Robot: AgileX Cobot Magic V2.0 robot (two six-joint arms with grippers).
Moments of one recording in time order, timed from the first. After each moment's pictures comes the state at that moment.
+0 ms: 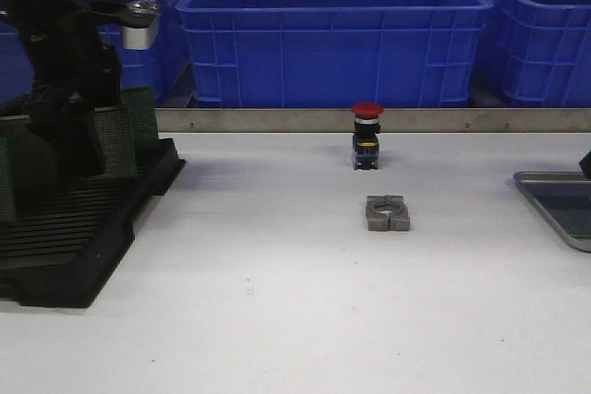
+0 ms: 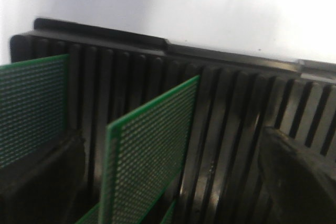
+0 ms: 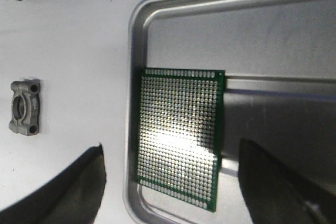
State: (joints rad) left arm -0.18 2.10 -1.74 -0.19 1.10 1.33; right arm -0.43 1.97 -1.16 0.95 0.91 -0.91
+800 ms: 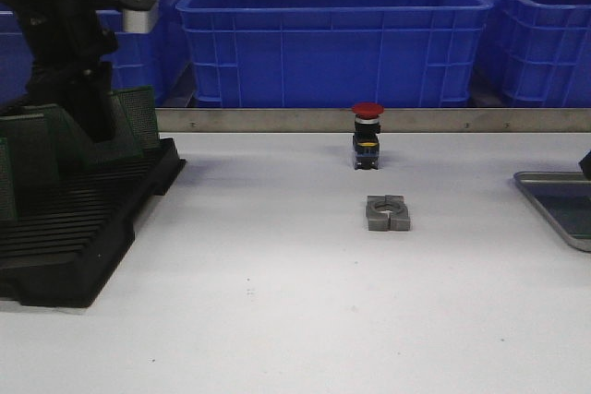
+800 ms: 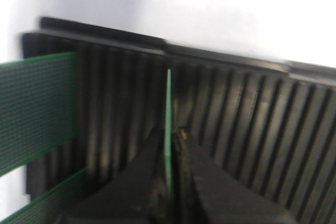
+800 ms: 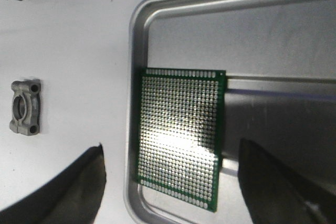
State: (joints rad) left arm -0.18 2.11 -1.84 -0.19 1.19 1.28; right arm -0.43 1.97 -1.16 0.95 0.91 -0.91
